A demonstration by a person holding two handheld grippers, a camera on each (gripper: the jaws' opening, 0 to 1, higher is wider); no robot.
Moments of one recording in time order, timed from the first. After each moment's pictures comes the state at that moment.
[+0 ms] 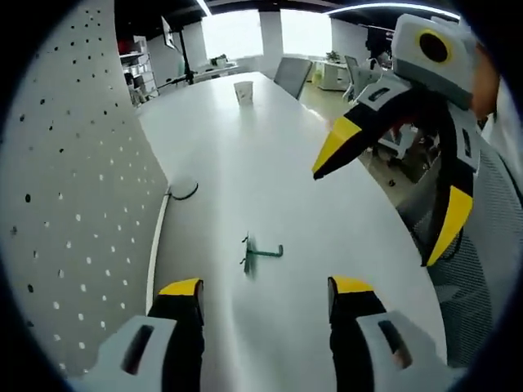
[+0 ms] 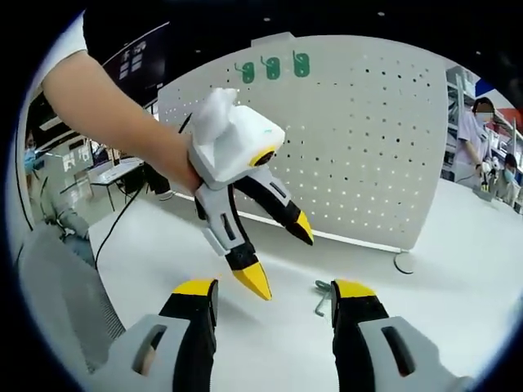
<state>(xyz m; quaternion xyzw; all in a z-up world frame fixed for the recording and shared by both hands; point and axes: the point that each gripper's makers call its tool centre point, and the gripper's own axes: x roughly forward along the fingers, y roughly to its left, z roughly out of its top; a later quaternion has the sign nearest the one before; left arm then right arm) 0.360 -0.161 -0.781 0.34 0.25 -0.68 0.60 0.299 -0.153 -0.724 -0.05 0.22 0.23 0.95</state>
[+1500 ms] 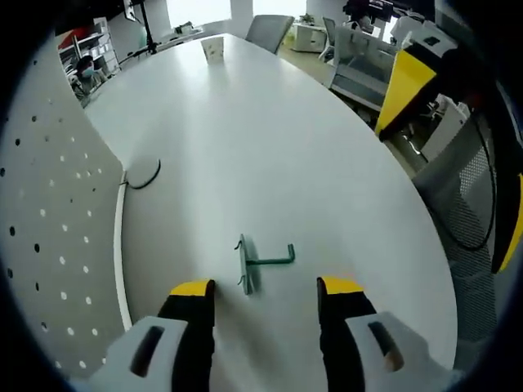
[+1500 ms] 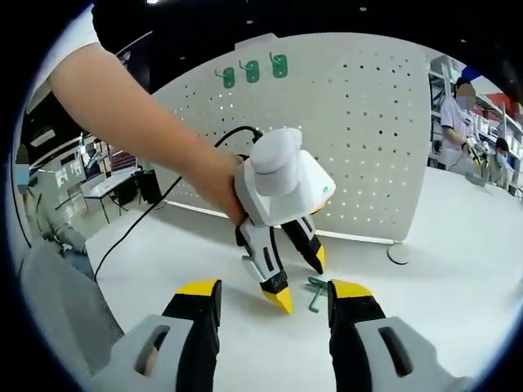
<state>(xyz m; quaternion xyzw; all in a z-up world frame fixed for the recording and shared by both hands) 0.362 -0.189 -0.831 0.41 0.31 -0.69 0.52 0.300 -0.165 -0.722 -0.02 0.23 0.21 0.95</state>
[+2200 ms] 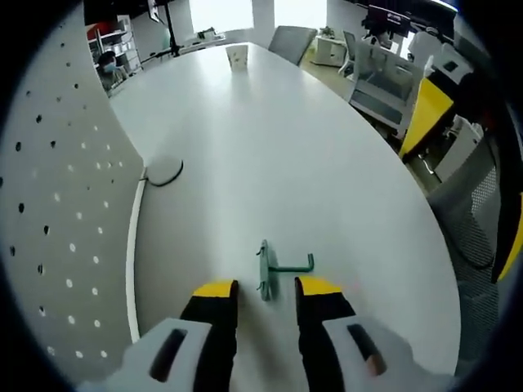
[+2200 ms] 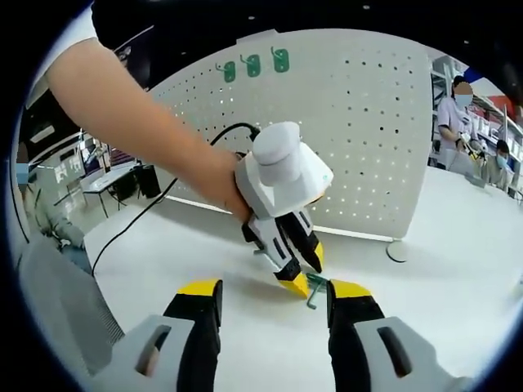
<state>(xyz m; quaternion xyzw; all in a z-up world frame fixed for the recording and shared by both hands) 0.376 -0.197 -0.829 0.38 0.30 -0.67 0.57 0.299 -0.167 -0.727 -0.03 0.24 0.21 0.95</state>
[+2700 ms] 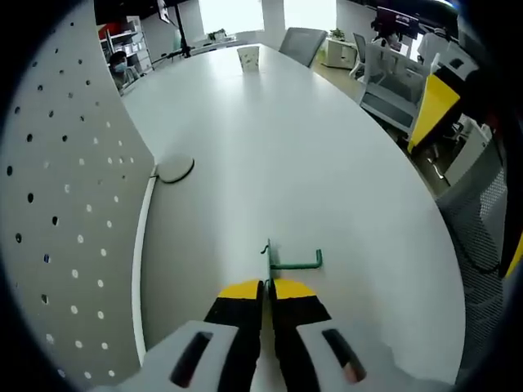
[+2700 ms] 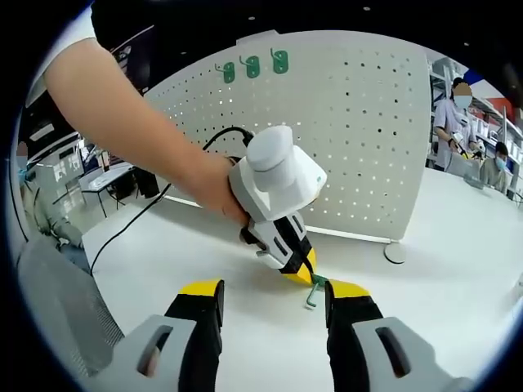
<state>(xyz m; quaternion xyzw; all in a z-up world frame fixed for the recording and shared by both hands) 0.381 -0.197 -0.829 0.37 0.29 -0.65 0.59 0.299 -0.170 -0.725 -0.03 0.23 0.20 0.95</state>
